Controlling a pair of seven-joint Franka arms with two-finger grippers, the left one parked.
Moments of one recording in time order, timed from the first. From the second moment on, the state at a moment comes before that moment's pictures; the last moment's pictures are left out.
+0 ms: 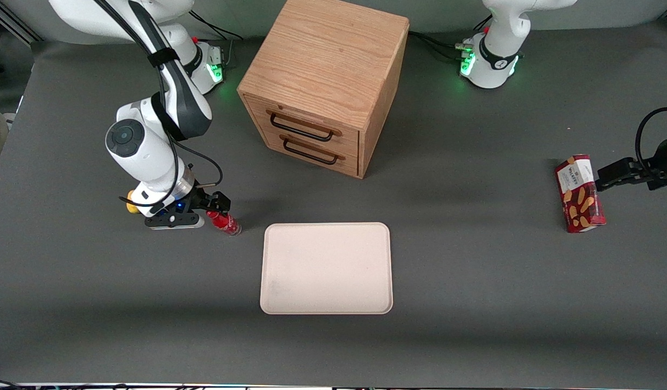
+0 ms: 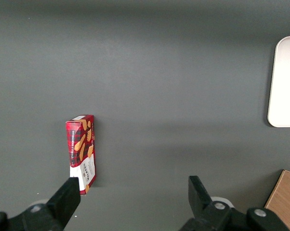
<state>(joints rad) 0.31 0.20 -0.01 -2.10 0.00 2.42 0.29</state>
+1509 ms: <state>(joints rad) 0.30 0.19 -0.02 -1.83 0.00 2.05 0.29</state>
